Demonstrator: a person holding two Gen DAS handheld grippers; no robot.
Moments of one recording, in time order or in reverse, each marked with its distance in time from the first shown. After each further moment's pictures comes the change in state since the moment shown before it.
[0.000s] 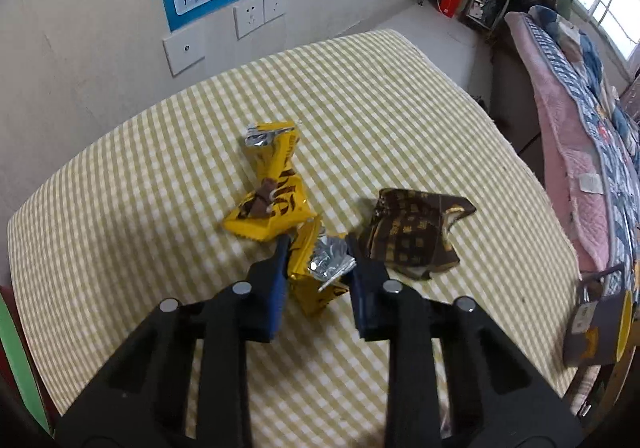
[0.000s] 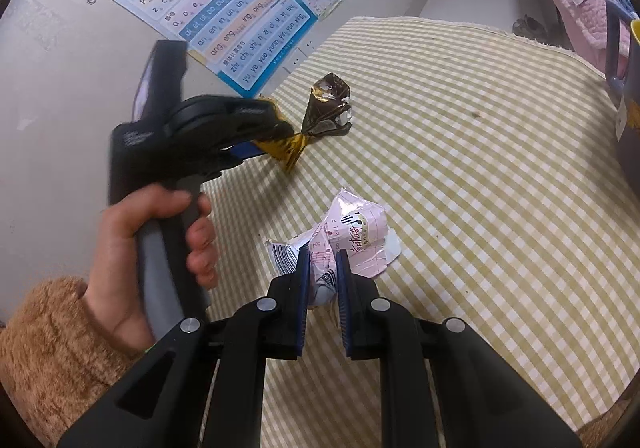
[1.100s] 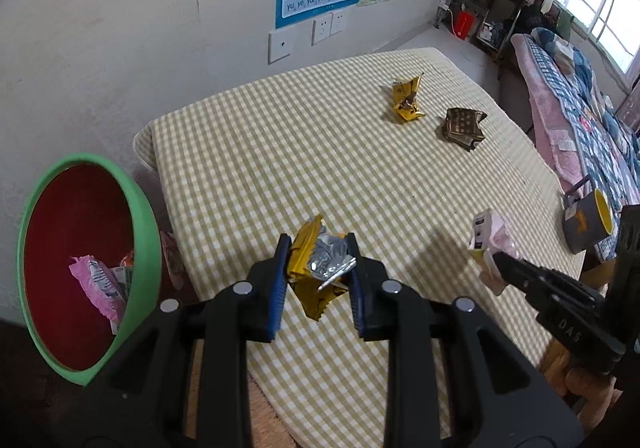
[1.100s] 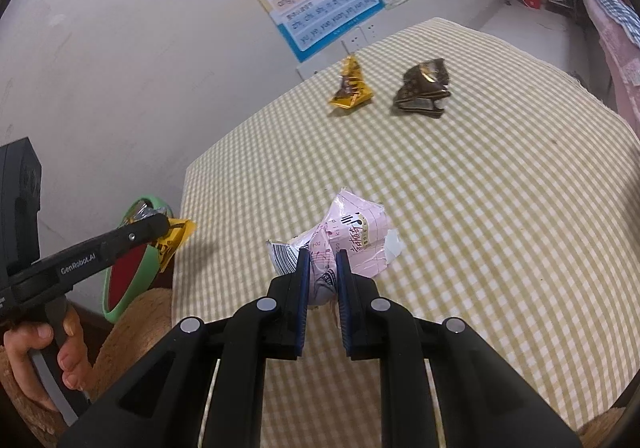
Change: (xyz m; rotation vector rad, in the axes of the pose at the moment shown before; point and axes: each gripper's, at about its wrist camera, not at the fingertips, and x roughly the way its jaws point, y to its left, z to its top) left arm -0.149 0.123 -0.127 -0.042 -0.076 0.040; right arm 0.023 0.085 -0.032 -0.271 0.061 -0.033
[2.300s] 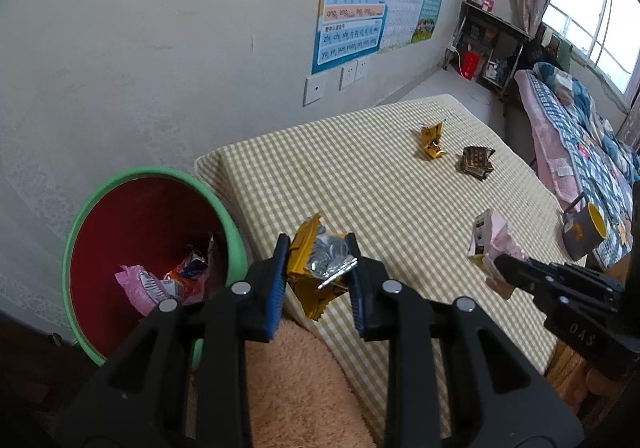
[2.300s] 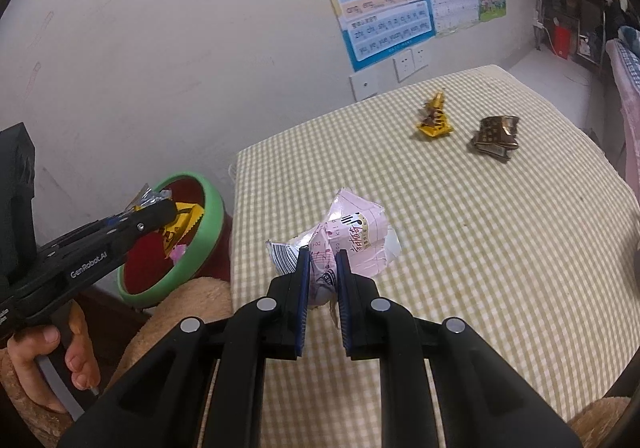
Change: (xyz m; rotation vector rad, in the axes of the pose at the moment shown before) left arm -0.063 0.060 -0.025 -0.024 -0.168 0.032; right arm -0.011 0.103 0.004 -0.175 -0.012 -0.034
